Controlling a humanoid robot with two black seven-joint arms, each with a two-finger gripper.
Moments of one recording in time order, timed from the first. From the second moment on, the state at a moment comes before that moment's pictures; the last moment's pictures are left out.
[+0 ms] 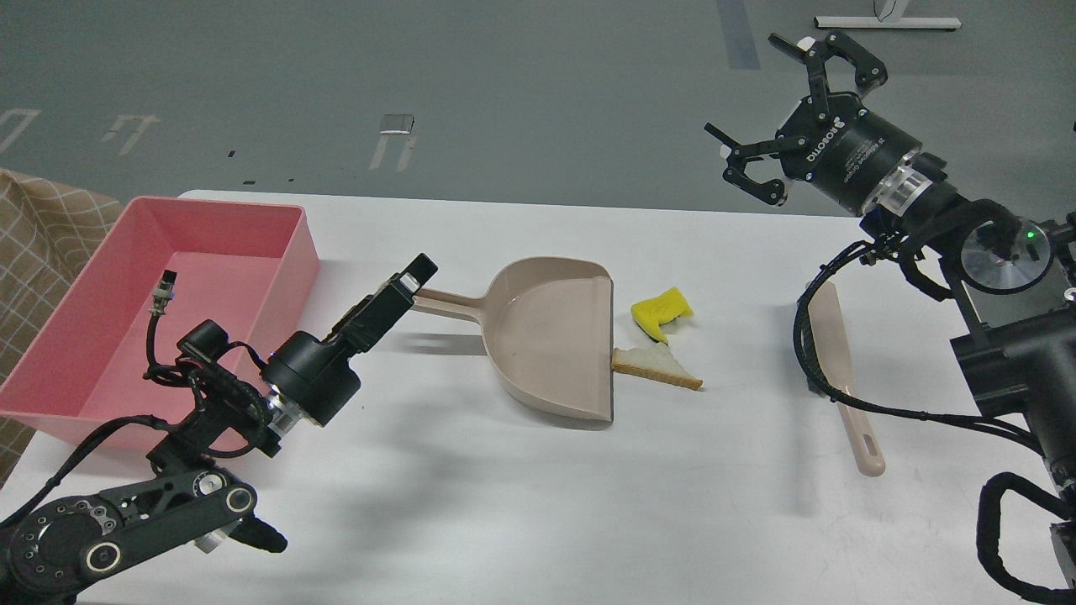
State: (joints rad) left arm -0.32 0.68 -0.47 -1.54 1.17 0.48 -0.46; right arm 0.74 -0.19 1.33 0.90 -0.12 0.49 -0.49
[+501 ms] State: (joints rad) left arm -0.28 0.54 -0.45 -1.32 1.17 0.49 -0.46; right arm 0.74 -0.19 1.33 0.90 -0.12 0.49 -0.49
